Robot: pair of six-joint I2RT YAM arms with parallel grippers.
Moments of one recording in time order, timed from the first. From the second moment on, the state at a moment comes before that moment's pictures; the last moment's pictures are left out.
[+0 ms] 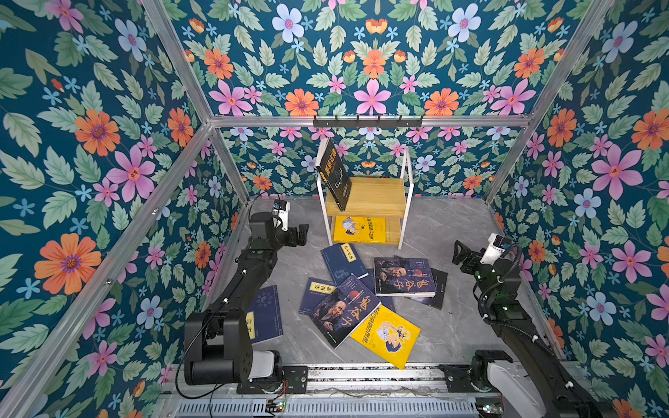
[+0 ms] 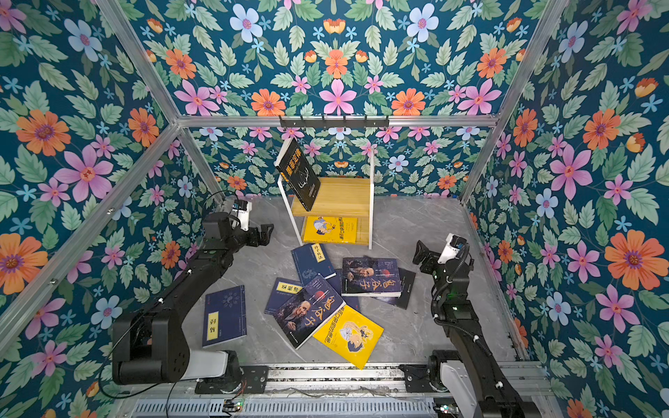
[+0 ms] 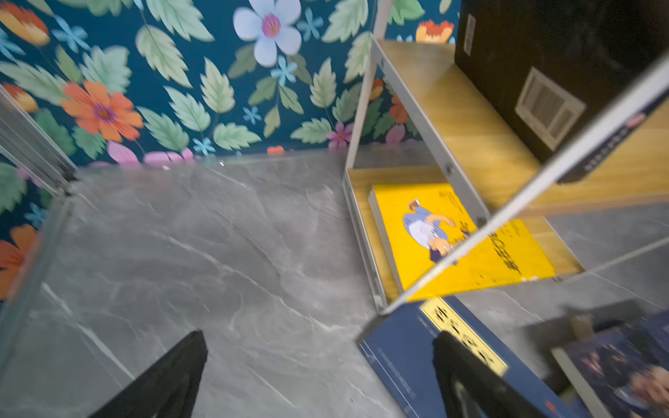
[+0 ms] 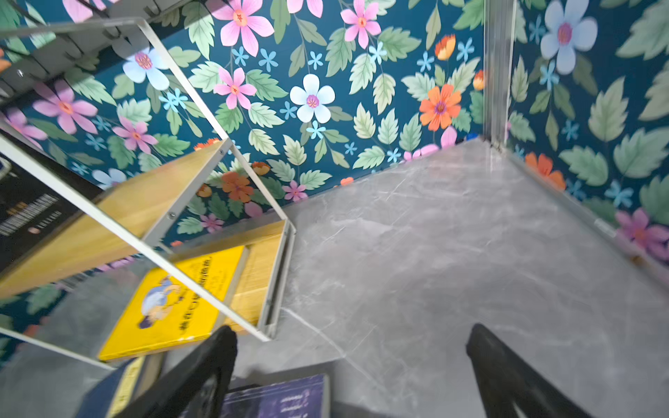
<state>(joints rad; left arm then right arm) -0.04 1.36 0.90 -0.02 0.30 0.00 -0.02 0.81 0.40 0.20 -0.06 0.45</state>
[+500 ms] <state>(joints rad) -0.01 1.35 0.79 -0.02 0.45 -0.05 0.14 0.78 0.36 -0.09 -0.27 1.07</state>
